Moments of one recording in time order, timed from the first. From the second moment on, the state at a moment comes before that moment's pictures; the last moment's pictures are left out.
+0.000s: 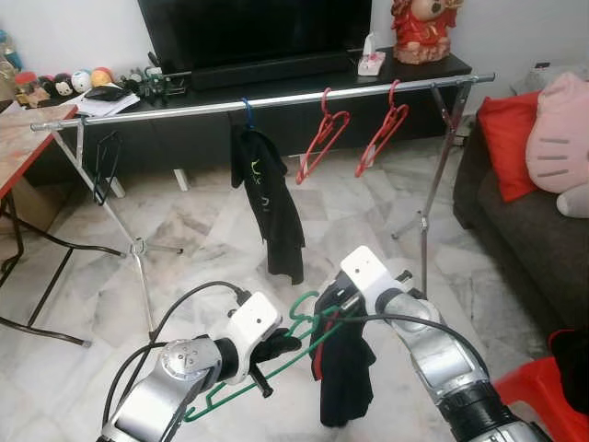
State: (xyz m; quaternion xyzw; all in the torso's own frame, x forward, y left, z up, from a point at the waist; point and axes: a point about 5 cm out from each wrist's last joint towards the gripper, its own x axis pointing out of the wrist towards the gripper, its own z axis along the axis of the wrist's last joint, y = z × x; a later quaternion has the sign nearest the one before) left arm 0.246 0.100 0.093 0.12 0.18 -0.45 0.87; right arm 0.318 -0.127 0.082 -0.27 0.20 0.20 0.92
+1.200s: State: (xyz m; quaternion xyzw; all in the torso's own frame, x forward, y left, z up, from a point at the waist) left arm 0.264 0.108 0.089 0.15 0.19 -0.38 0.89; right arm 0.299 -0.077 0.098 -0.20 0.21 0.27 0.92
